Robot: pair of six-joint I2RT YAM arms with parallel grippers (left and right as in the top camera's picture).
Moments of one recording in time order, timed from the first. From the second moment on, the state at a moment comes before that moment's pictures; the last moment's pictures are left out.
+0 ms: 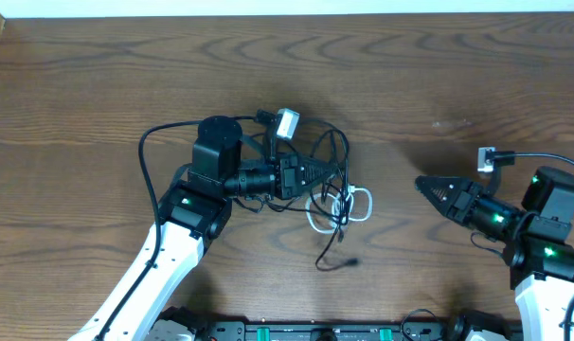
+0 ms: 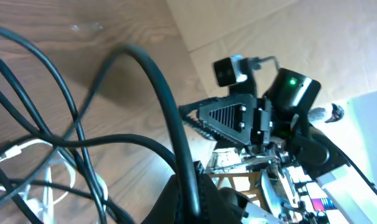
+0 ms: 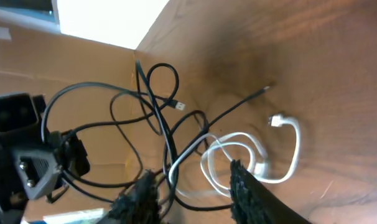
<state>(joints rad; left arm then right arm) -0.40 1.21 0.81 -0.01 0.97 -0.74 -0.25 0.91 0.59 -0.48 -1.02 0.55</state>
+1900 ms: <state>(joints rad) -0.40 1.21 0.81 0.07 1.01 -0.78 0.30 1.30 0.59 0.11 -0.72 1.26</state>
